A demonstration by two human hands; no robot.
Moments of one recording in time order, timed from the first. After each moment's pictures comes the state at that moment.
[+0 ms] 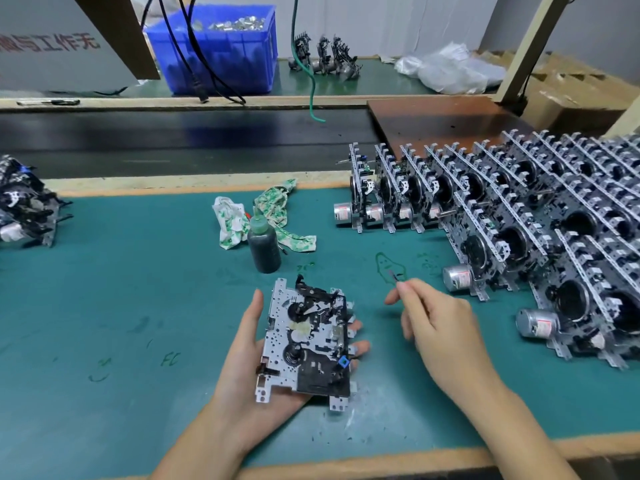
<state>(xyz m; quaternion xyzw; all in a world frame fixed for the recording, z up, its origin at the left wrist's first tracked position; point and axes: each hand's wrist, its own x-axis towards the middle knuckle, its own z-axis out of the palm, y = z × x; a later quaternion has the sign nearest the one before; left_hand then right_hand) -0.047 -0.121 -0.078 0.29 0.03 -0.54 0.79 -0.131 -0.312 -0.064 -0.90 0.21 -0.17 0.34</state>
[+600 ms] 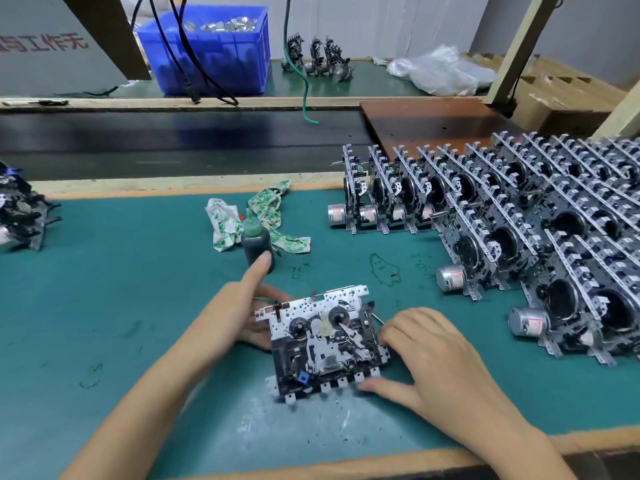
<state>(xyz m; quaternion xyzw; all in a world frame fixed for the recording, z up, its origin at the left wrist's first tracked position) -0.001 -0.113 -0.045 0.77 -0.11 -0.32 0.54 -0.153 -0.310 -0.071 -0.98 -0.03 -0.17 0.05</state>
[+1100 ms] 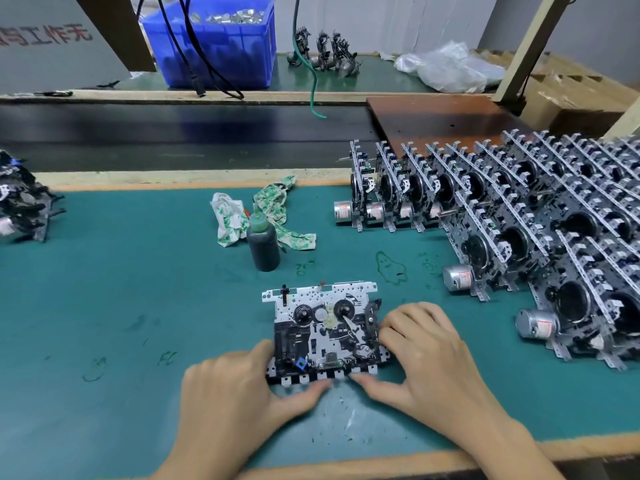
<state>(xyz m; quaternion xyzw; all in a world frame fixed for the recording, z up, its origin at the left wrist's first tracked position) -0.061 -0.097 -0.082 0.93 -0.30 0.11 0.20 -0.143 -0.303 -0.086 -0.97 -0.02 -0.23 0.05</state>
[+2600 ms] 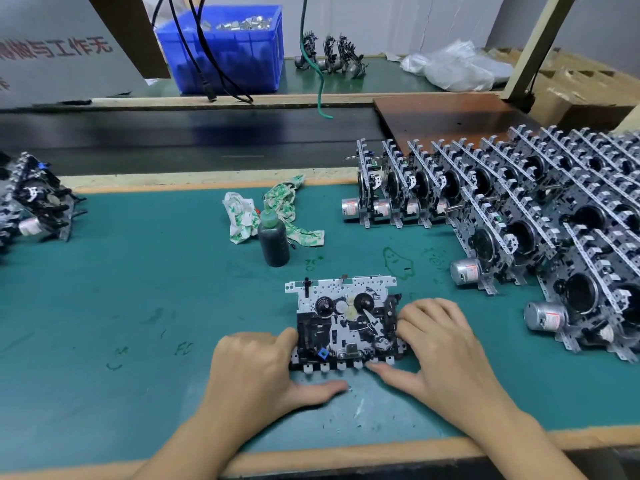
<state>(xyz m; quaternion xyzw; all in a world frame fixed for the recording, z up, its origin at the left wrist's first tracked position) -0.048 -0.099 -0.086 0.87 -0.42 0.18 0.17 -0.148 -0.308 -0.093 -0.97 -0.01 -0.25 0.03</state>
